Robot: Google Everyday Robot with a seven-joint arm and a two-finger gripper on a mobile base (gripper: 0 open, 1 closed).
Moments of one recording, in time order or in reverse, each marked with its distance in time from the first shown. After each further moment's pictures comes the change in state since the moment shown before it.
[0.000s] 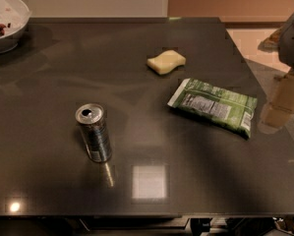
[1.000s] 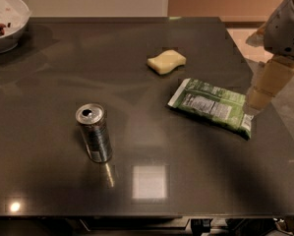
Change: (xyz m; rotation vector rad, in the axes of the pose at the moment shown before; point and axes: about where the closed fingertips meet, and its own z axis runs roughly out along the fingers) arm -0.012 -0.038 0.021 -0.031 -0.078 0.034
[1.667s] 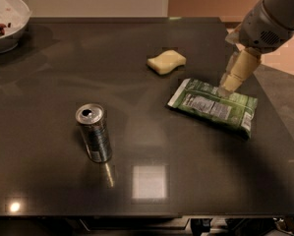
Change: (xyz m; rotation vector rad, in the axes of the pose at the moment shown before) arm -0.028 -0.060 0.051 -0.037 -0.128 0.027
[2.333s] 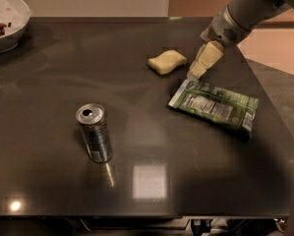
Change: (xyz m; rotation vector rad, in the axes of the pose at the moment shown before) arm -0.046 -0.064 0.066 -0.021 -0.129 0.055
